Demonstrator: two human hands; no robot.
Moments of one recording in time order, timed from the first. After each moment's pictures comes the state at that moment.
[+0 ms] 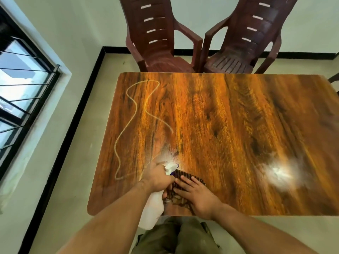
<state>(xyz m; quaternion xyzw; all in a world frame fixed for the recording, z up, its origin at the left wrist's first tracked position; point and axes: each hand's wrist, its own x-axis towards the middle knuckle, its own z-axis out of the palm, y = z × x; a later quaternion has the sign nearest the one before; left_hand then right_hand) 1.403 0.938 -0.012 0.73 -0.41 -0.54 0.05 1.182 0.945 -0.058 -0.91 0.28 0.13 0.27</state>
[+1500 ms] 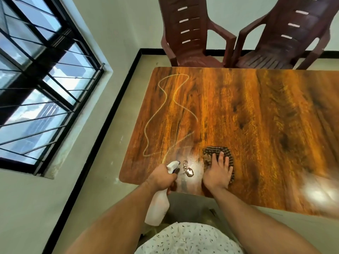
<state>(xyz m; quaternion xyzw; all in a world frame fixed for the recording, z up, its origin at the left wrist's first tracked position) 1.416 1.035 0.005 0.79 -0.32 -0.51 0.11 1.222 0.961 -0.073 -0.70 0.68 0.01 0.23</state>
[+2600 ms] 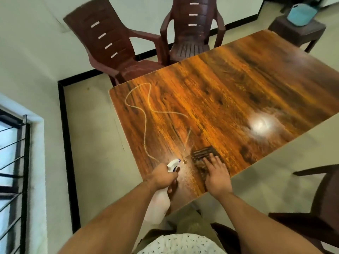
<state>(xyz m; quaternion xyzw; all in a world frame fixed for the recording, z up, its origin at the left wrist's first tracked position) 1.589 0.973 -0.009 0.62 -0.57 -0.54 -0.04 1.367 1.047 -0.073 -0.58 0.78 -0.05 0.24</state>
